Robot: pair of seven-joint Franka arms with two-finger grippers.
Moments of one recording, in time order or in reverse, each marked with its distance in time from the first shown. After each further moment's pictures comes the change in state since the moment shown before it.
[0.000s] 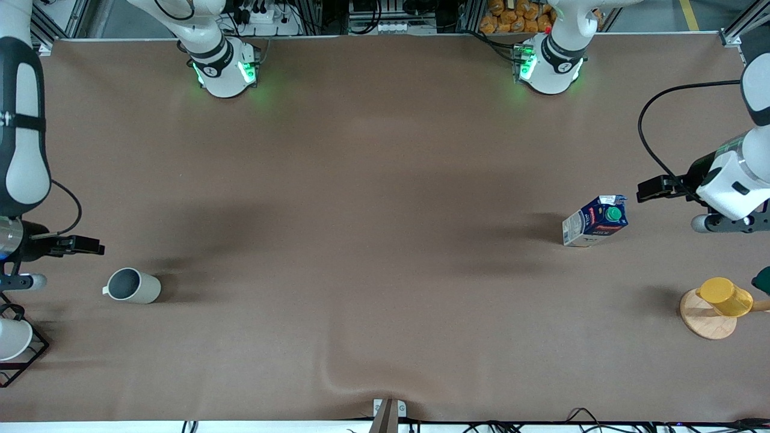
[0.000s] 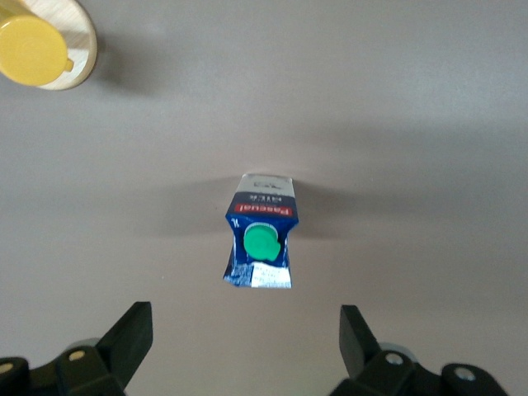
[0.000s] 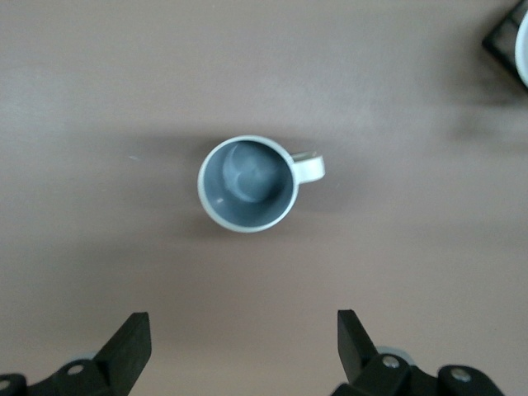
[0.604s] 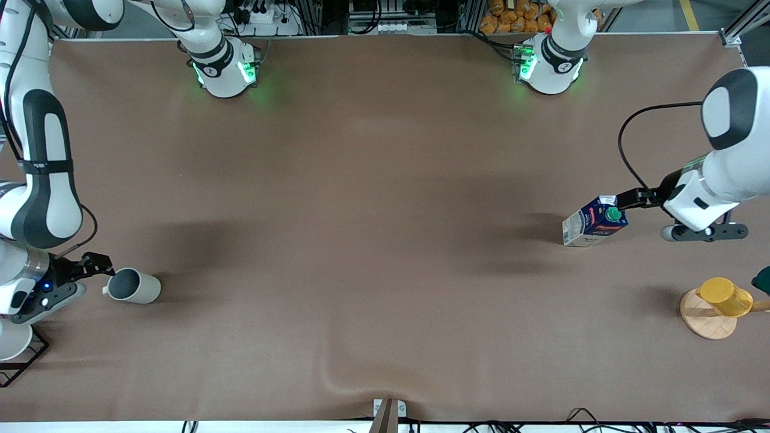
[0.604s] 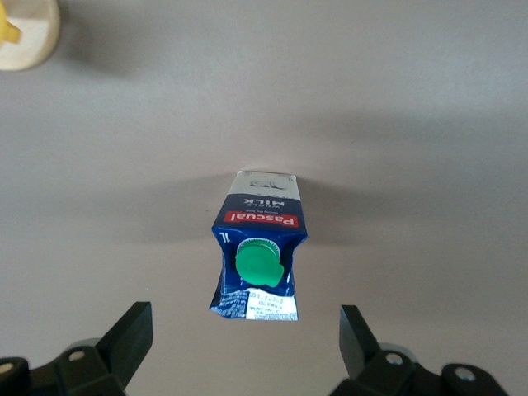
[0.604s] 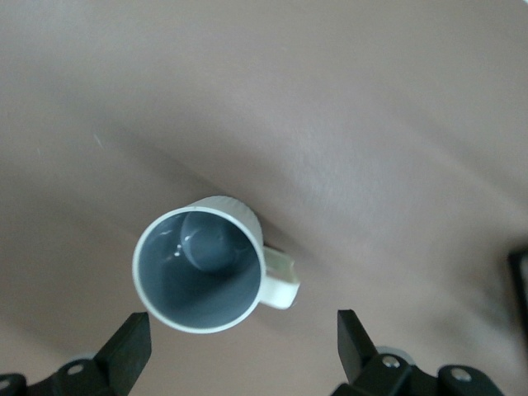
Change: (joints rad) left arm 0.003 0.003 0.000 -0.172 0.000 0.143 0.001; right arm -0.005 0.147 0.007 0.024 0.005 0.235 -0.606
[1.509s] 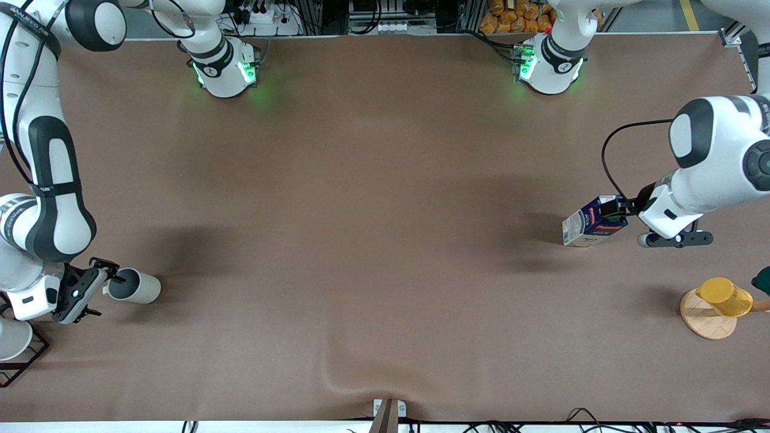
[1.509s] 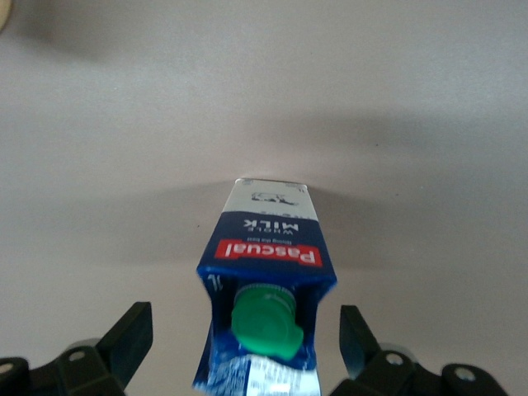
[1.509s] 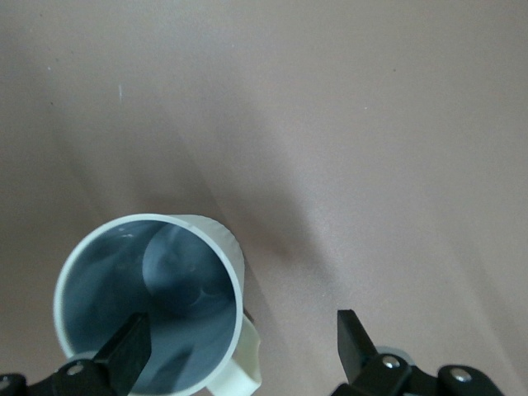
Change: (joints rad) left arm 0.015 0.039 -0.001 -0.154 0.000 0.202 0.001; right arm -0.024 0.106 -0.002 0.000 0.173 0.140 -0.570
